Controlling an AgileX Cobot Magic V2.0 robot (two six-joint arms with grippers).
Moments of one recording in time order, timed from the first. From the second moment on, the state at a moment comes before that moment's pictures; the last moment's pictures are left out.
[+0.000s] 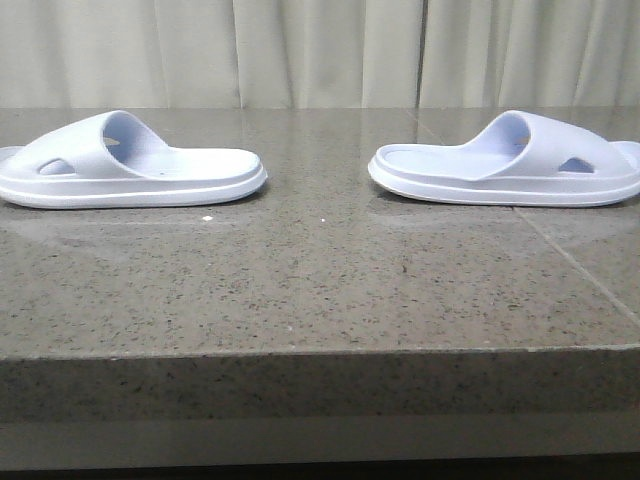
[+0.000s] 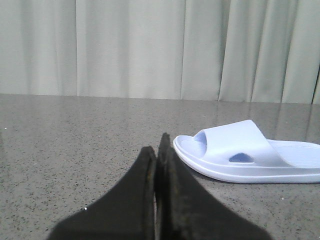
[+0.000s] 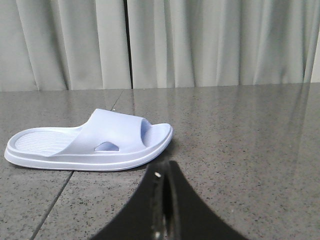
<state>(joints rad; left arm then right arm) -0.02 0.00 0.00 -0.05 -0.01 0.02 0.00 -0.01 0.03 0.04 -0.02 0.05</state>
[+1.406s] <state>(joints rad) -0.02 0.01 -0.28 -0.09 0.14 0.02 0.00 -0.01 -0.22 0.04 0.12 0.05</state>
